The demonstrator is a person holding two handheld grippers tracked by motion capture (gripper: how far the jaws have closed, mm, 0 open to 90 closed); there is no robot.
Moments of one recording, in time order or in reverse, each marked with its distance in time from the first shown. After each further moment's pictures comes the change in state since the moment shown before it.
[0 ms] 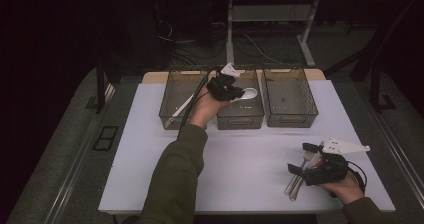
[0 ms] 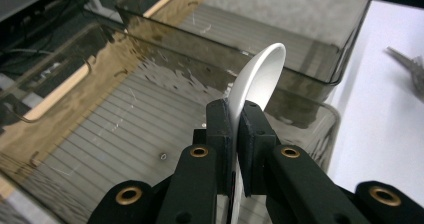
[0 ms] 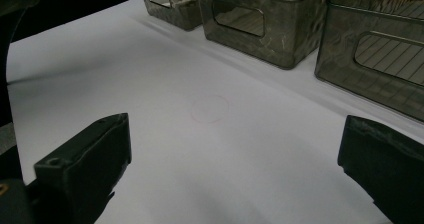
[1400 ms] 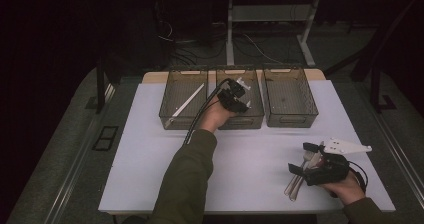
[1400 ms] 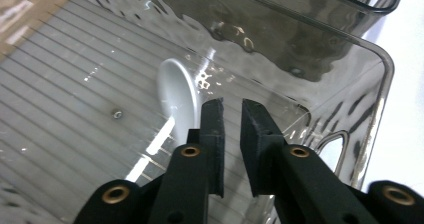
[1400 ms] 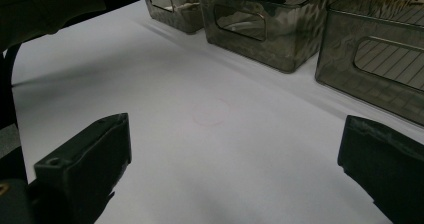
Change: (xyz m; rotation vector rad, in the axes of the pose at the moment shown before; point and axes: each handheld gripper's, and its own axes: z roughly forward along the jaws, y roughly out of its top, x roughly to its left) left arm -0.010 -0.016 0.049 0.186 -0.034 -0.058; right arm 0.001 0.001 -0.003 -0.008 0.005 0.001
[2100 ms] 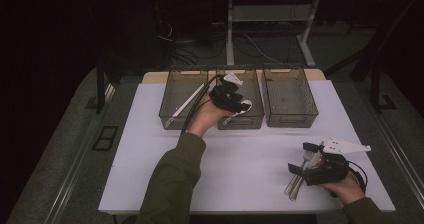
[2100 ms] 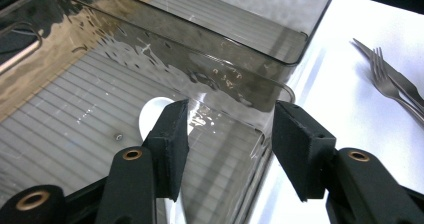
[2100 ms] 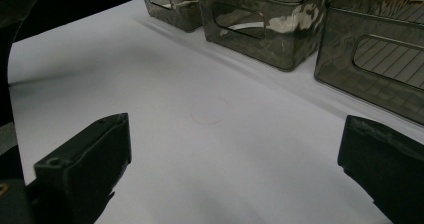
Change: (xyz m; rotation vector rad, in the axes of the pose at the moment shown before) left arm -0.014 -0.005 -0.053 -0.183 -0.038 -0.007; right arm 0.000 0.000 0.001 0.011 -0.004 -0.001
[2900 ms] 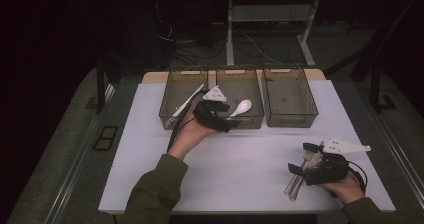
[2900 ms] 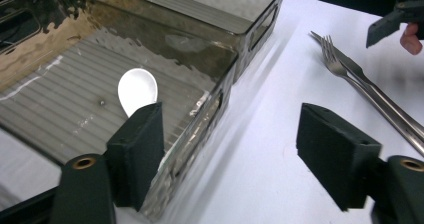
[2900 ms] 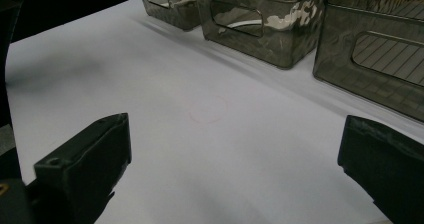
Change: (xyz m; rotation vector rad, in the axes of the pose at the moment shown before) left arm -0.033 -0.047 -0.049 -0.082 -0.010 0.002; right arm -0.001 -0.001 0.001 -0.003 -0.006 0.004
